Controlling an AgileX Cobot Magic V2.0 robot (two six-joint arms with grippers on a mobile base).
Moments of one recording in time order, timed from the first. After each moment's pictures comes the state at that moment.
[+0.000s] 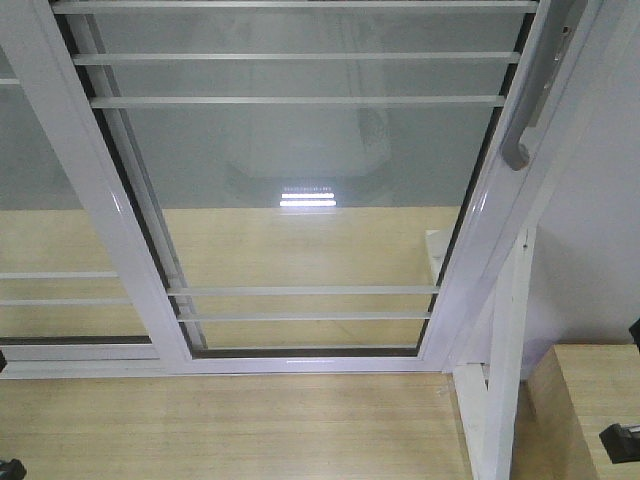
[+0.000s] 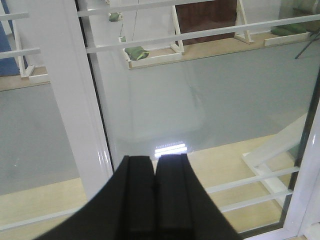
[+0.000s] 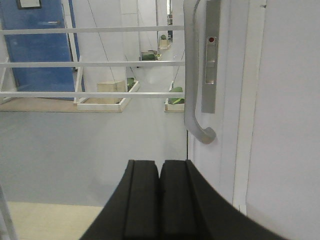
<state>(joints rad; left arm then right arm) -0.21 -0.01 0.03 -0.01 0.25 0.05 0.13 -0.01 0.03 0.00 0.07 0.03</state>
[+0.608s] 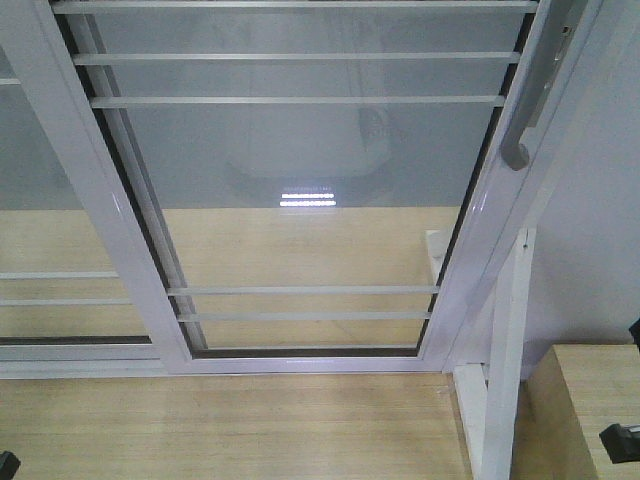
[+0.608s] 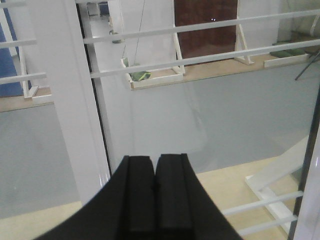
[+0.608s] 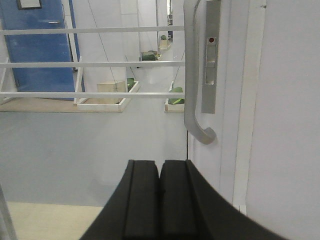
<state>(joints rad) -0.21 -0.01 0.03 -0.01 0.16 0.05 0.13 -0.01 0.03 0.00 0.07 0.03</state>
